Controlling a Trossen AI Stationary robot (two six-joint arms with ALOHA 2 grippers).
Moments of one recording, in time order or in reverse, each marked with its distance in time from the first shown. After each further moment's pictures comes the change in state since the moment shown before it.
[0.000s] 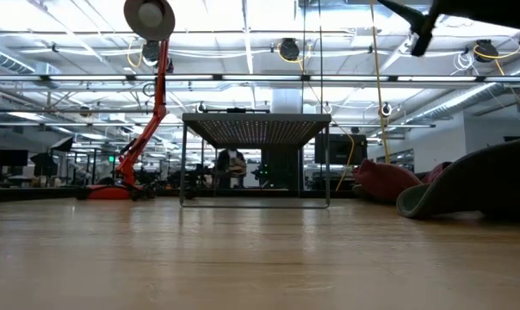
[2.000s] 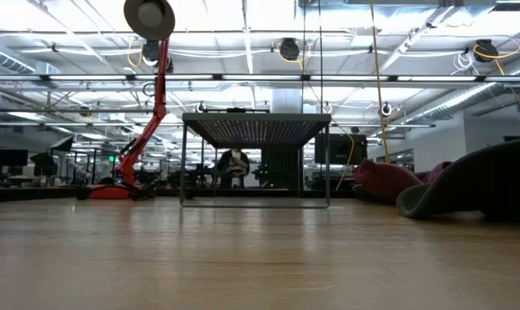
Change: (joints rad) left arm 0.039 0.000 0.000 0.286 -0.291 -0.310; right arm 0.277 0.802 1.015 -0.063 0.190 -1.512
